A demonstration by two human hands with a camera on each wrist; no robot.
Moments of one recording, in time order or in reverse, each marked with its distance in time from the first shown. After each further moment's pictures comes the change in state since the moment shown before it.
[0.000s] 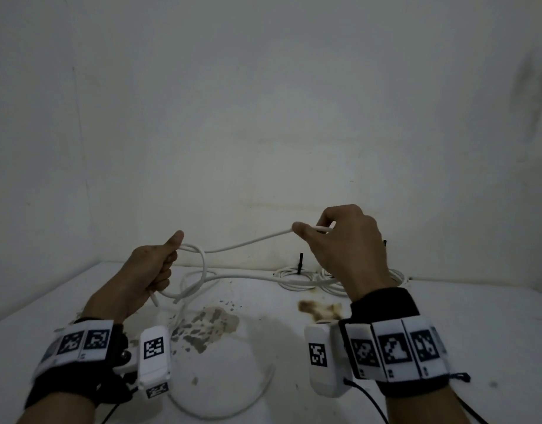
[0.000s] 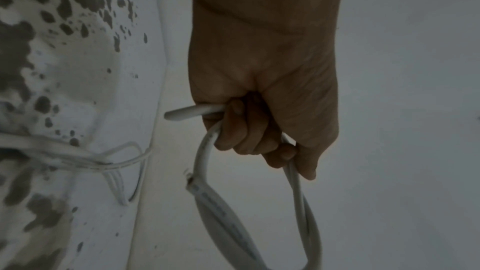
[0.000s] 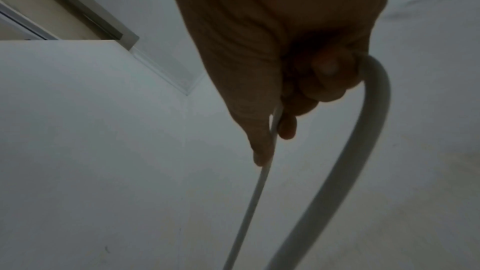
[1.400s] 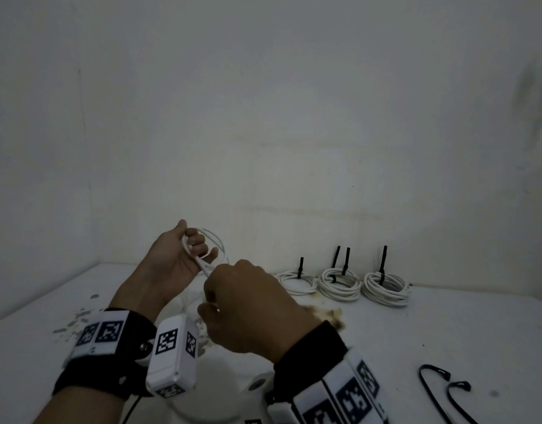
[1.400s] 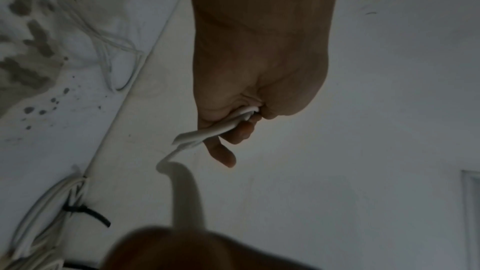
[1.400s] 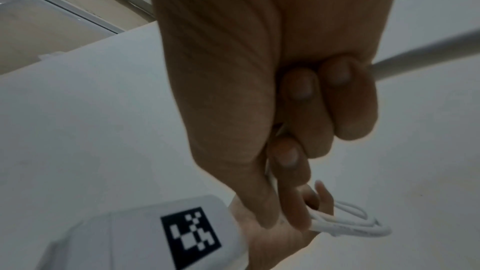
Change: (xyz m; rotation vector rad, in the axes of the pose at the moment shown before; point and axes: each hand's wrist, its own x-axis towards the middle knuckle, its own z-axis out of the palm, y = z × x) left_hand -0.001 0.022 0.045 -0.755 -0.231 -0.150; right_hand -0.068 -0.060 0.042 -0.193 -0.632 -0.598
